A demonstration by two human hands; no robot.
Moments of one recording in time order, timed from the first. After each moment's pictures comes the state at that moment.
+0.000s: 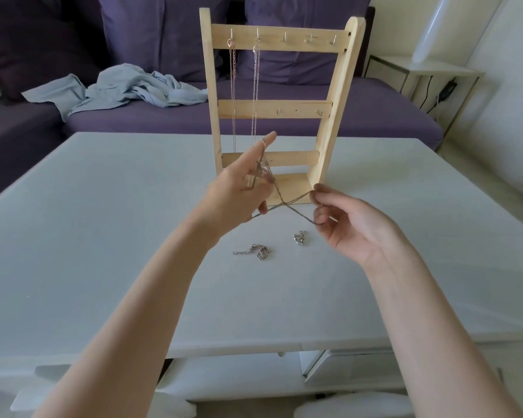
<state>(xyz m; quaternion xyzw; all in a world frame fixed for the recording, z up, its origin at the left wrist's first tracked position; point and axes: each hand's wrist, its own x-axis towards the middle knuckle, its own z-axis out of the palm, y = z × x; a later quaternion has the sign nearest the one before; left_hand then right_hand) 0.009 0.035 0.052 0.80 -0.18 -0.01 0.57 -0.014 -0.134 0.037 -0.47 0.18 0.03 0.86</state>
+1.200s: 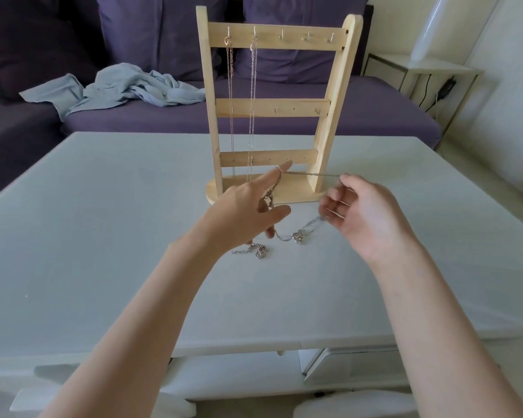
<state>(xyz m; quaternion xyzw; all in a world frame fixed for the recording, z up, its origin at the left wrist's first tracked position) 0.006 0.027 0.043 0.90 -0.24 -0.02 0.37 -0.013 -0.140 0.045 -0.53 0.15 -0.06 0.83</state>
